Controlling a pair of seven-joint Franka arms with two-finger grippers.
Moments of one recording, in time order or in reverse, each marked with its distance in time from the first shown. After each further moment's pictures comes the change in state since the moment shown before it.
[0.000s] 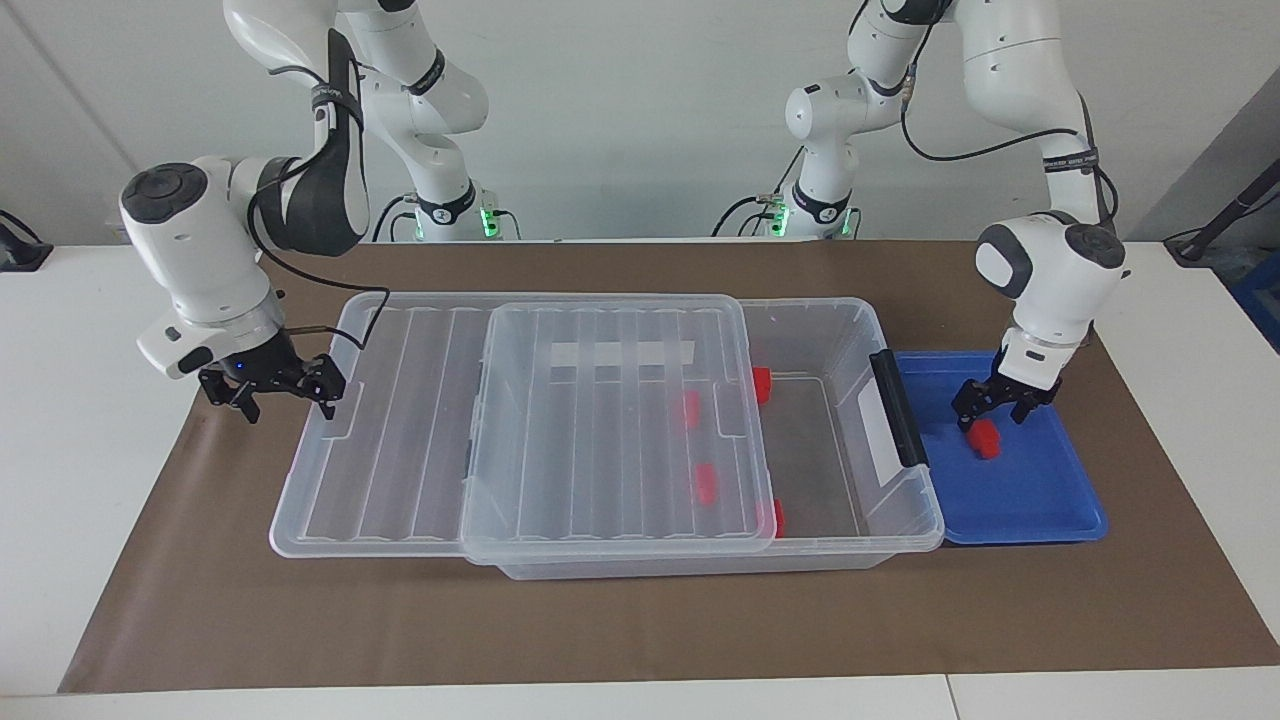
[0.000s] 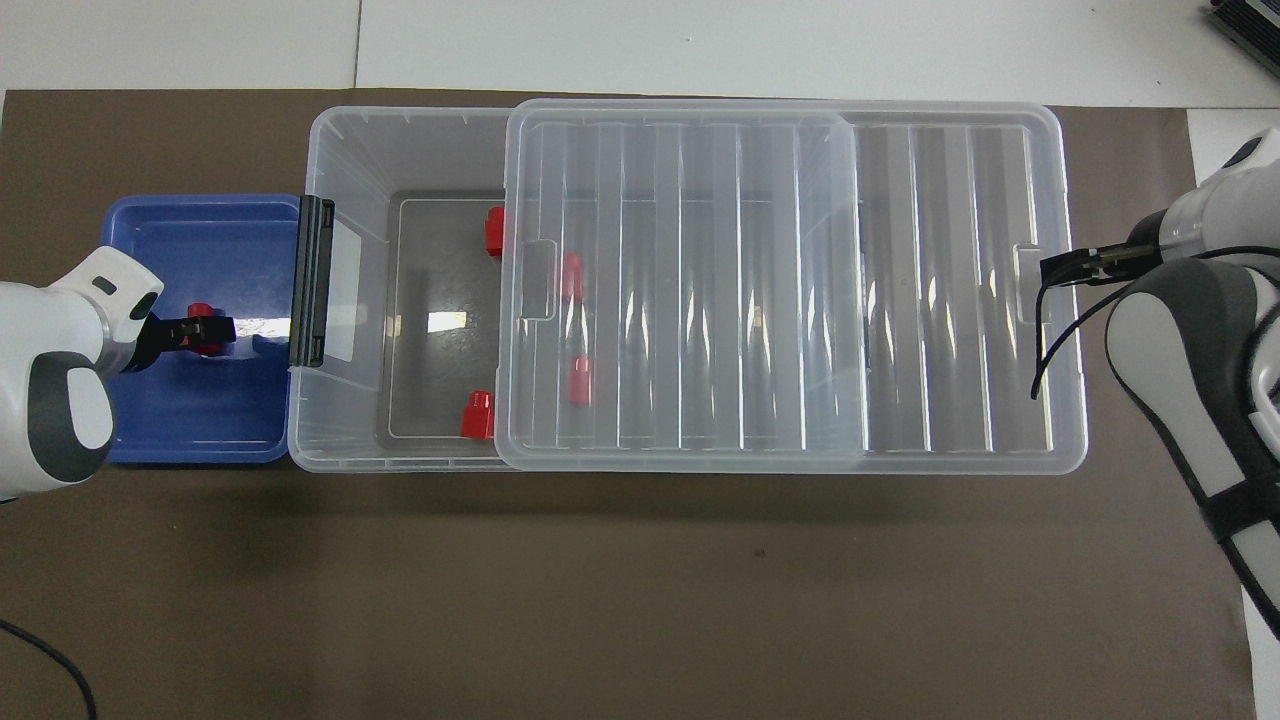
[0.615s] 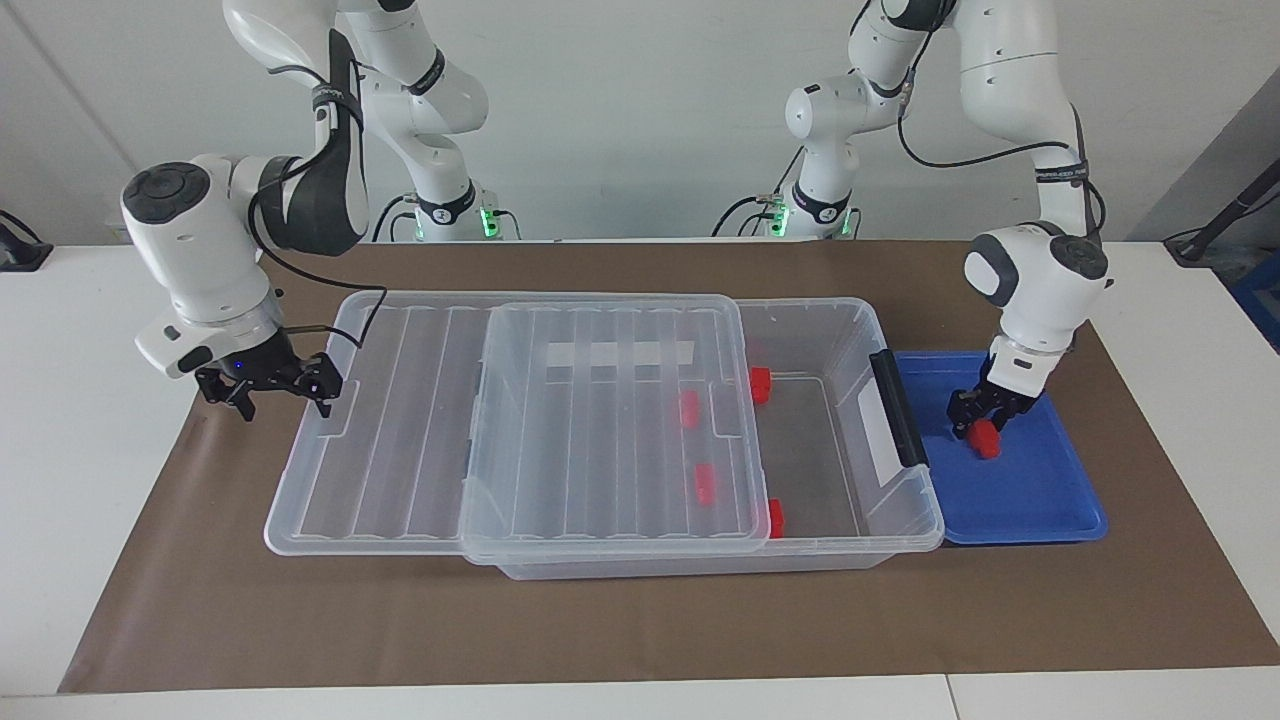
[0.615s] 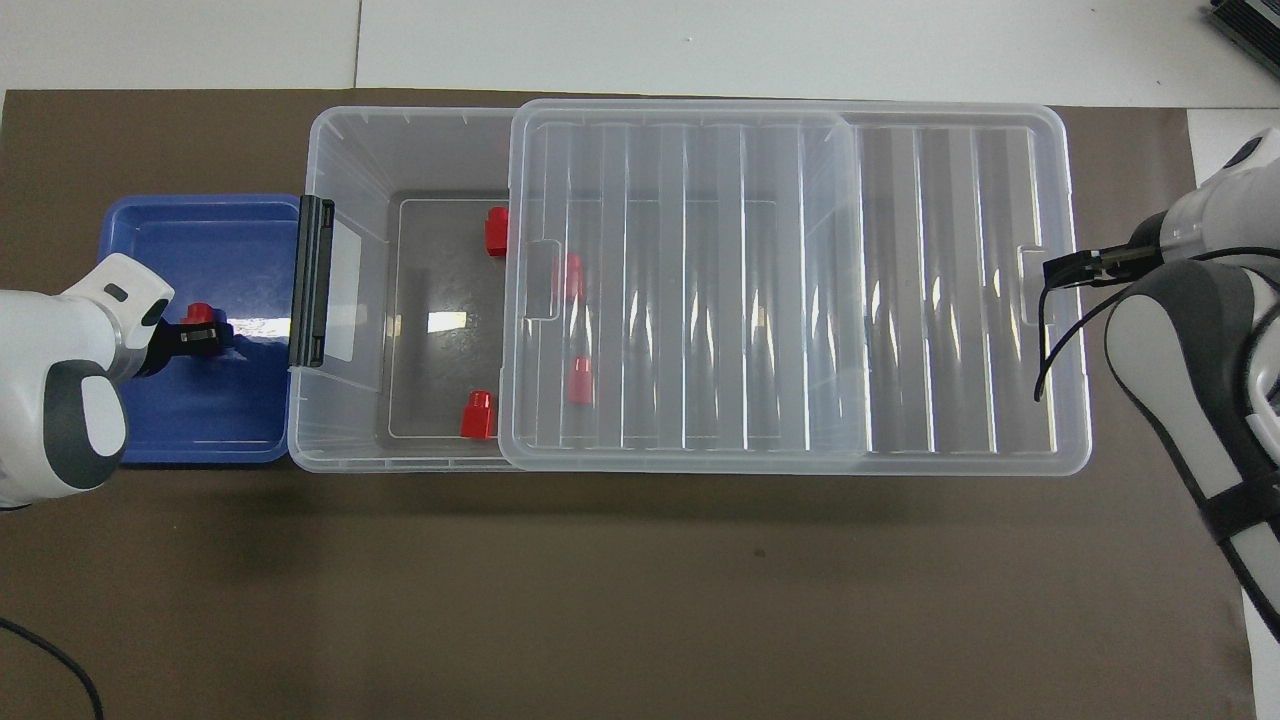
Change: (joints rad) left arm -0.001 0.000 -0.007 -0.028 0.000 0.041 -0.007; right arm 0.000 -0.001 0.000 0.002 -0.023 -0.005 0.000
